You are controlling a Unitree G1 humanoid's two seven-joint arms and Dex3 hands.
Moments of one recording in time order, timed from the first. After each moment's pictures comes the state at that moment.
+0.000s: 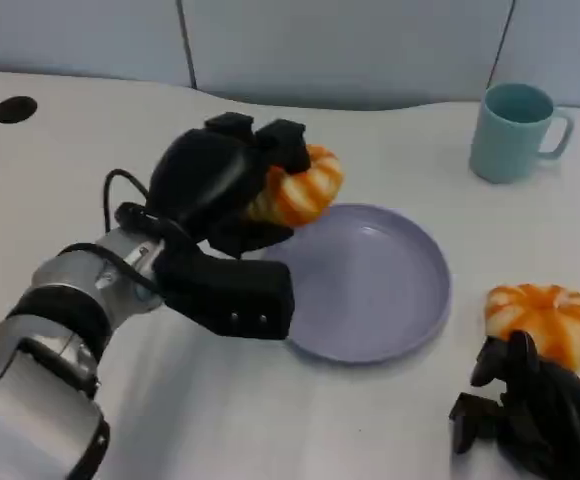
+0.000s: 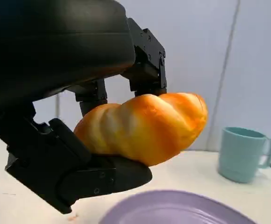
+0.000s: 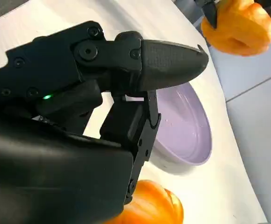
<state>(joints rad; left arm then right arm) -1.00 0.15 -0.57 1.29 0.77 -0.70 0.60 0.02 0.02 -0.13 0.21 0.39 0.25 0.36</state>
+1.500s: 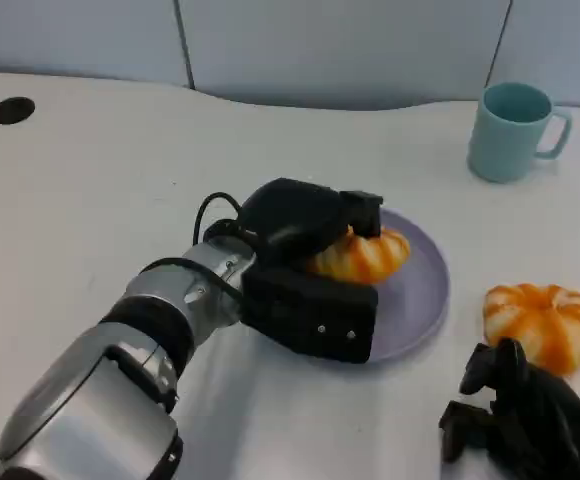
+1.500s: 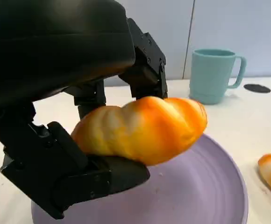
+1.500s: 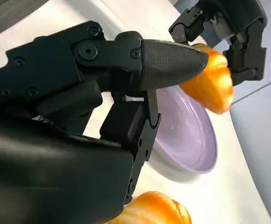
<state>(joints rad) -1.01 -0.02 -0.59 1.33 0.74 -0.52 0.27 0.06 0.04 -0.10 0.15 0.39 0.27 0.34</state>
